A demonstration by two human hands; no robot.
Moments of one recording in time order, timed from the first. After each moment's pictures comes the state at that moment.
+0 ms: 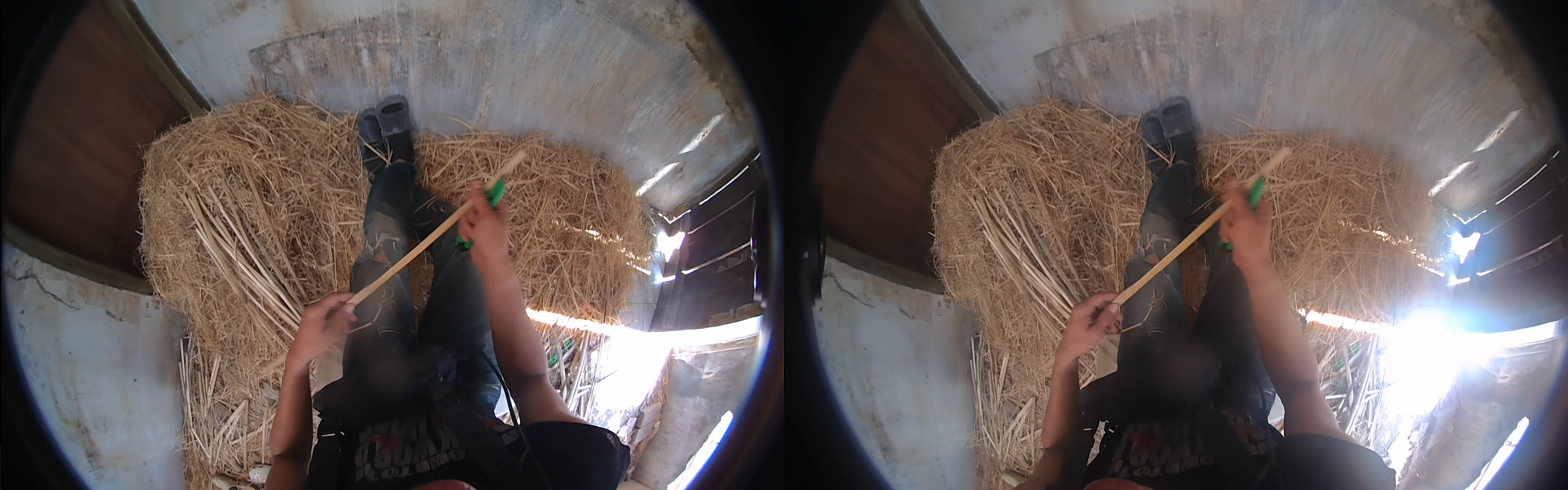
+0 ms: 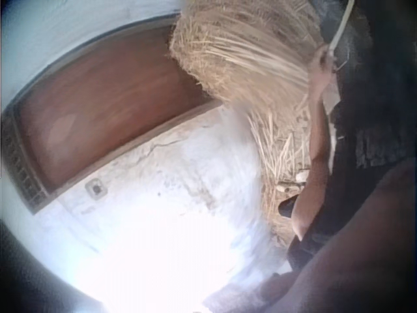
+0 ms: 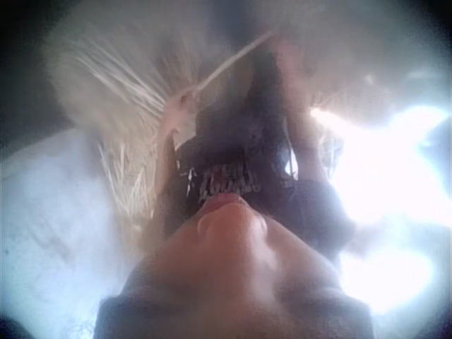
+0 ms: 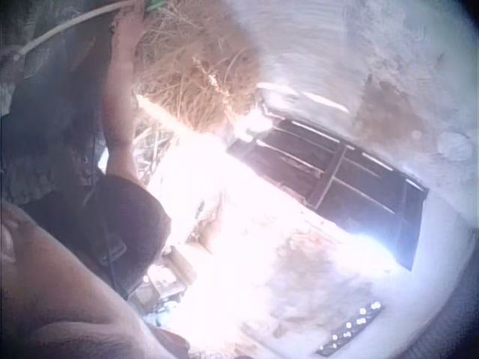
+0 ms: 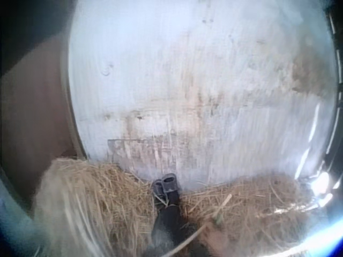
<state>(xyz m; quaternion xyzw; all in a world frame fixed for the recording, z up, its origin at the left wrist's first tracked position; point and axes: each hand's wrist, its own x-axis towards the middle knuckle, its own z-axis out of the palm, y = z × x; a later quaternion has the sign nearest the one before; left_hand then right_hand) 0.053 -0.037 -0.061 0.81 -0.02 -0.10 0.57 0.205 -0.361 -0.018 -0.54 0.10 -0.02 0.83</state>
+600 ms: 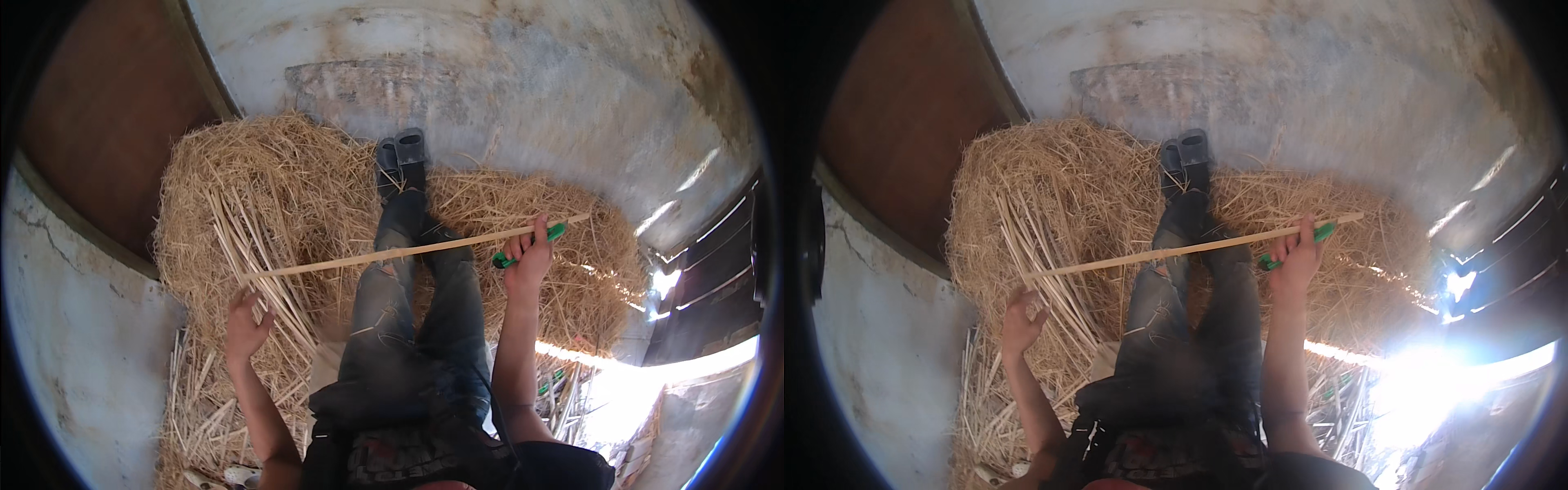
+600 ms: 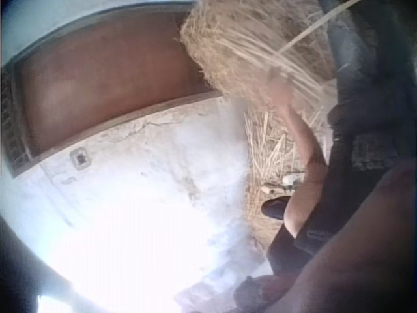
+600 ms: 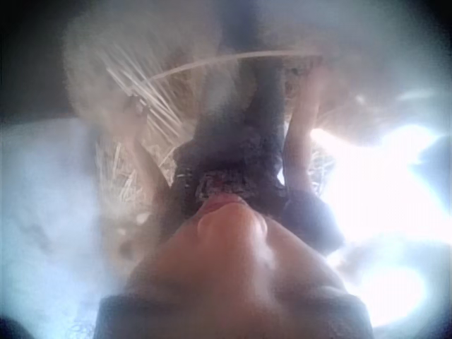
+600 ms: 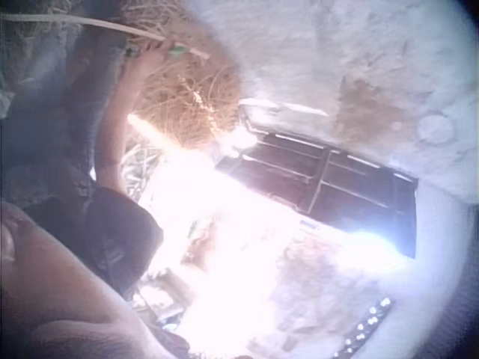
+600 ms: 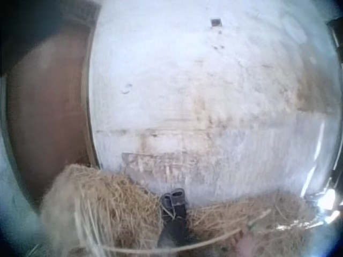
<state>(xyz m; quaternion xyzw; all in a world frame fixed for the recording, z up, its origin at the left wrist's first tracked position) 0.000 0.069 -0.009 0.96 0.08 0.23 0.14 0.163 -0.402 0.032 -0.40 0.11 -0.19 0.89</state>
